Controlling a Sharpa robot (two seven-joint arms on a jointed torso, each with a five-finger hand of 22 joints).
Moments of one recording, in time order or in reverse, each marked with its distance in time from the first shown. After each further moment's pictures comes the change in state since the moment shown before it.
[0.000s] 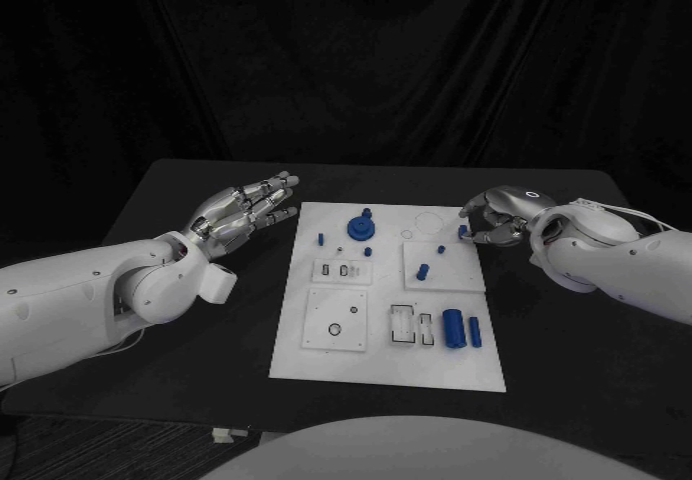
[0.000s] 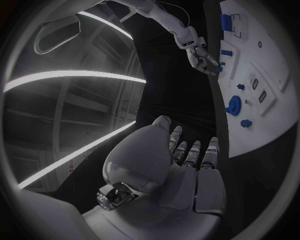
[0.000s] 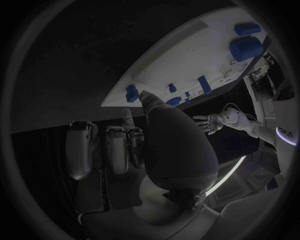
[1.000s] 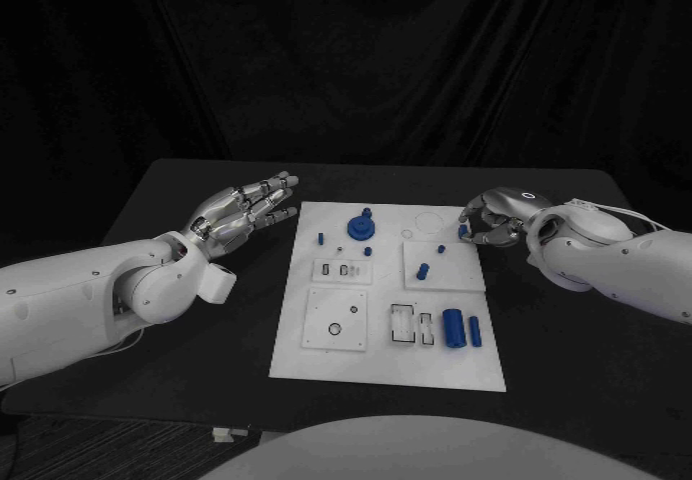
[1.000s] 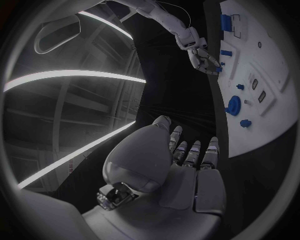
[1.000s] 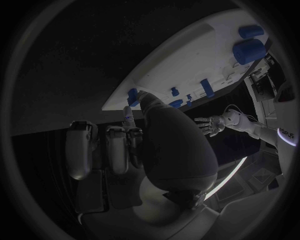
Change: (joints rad) left arm -0.001 -0.002 0.000 0.000 0.000 0.003 -0.001; left_hand 0.000 0.000 0.003 0.003 0.000 0.000 0.000 0.000 0.000 0.003 0.003 0.000 0.000 0.000 0.000 0.000 0.000 0.000 0.000 0.000 0.004 0.000; right arm -0.008 0.024 0.000 -0.032 0.000 0.012 0.000; right_hand 0.017 0.009 0.009 -0.010 0.030 0.043 0.003 0.054 0.019 0.000 0.000 0.000 0.001 0.000 0.000 0.000 0.000 0.000 0.000 0.000 0.000 0.000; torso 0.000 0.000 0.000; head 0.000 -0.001
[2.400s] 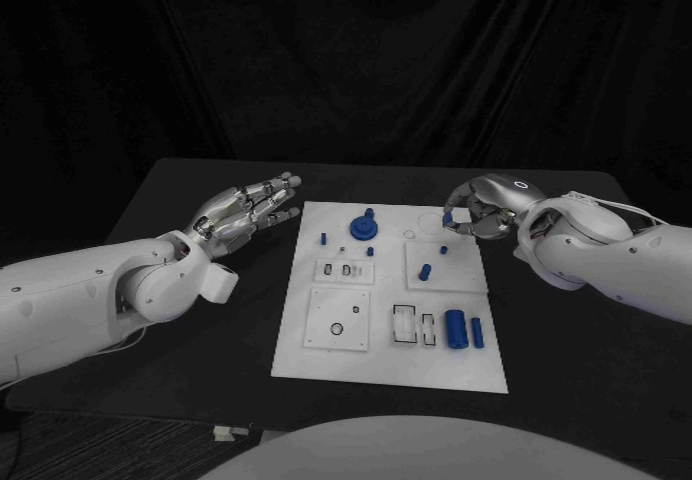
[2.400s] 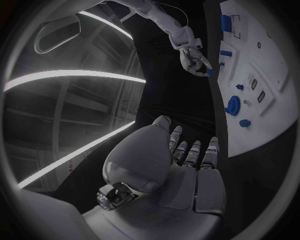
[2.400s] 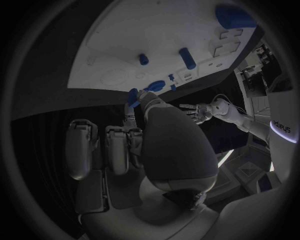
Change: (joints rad) left arm -0.002 -0.001 0.000 -0.001 0.000 0.004 -0.001; left_hand 0.000 0.000 0.000 0.000 0.000 0.000 0.000 0.000 0.000 0.000 0.000 0.000 0.001 0.000 0.000 0.004 0.000 0.000 0.000 0.000 0.000 0.000; right arm 0.051 -0.013 0.001 0.166 0.000 -0.084 -0.003; right_hand 0.017 0.017 0.018 -0.018 0.074 0.100 -0.007 0.122 0.060 0.000 0.000 0.000 0.000 0.000 -0.007 0.000 0.000 0.000 0.000 -0.007 -0.008 0.001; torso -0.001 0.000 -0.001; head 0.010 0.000
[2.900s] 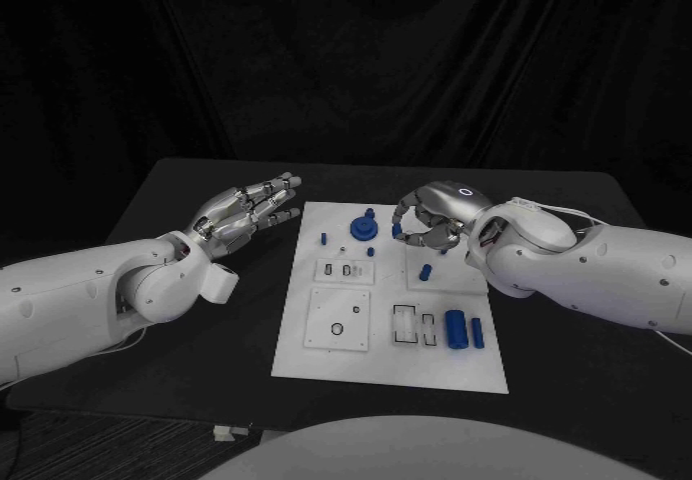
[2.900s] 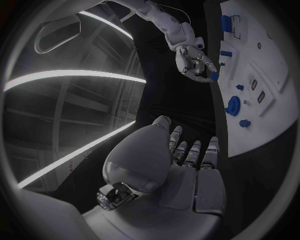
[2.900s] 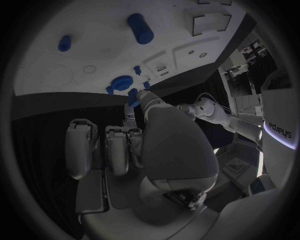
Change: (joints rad) left arm 0.000 0.000 0.000 0.001 0.000 0.001 0.000; left_hand 0.000 0.000 0.000 0.000 0.000 0.000 0.000 0.000 0.000 0.000 0.000 0.000 0.000 0.004 0.004 0.000 0.001 0.000 0.004 -0.004 0.000 0.001; right arm -0.010 0.115 -0.001 0.065 -0.048 0.009 -0.028; right_hand 0.000 0.000 0.000 0.000 0.000 0.000 0.000 0.000 0.001 -0.004 0.004 0.000 0.000 0.000 0.000 0.000 0.000 0.000 0.000 0.000 -0.006 0.000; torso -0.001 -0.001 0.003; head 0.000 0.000
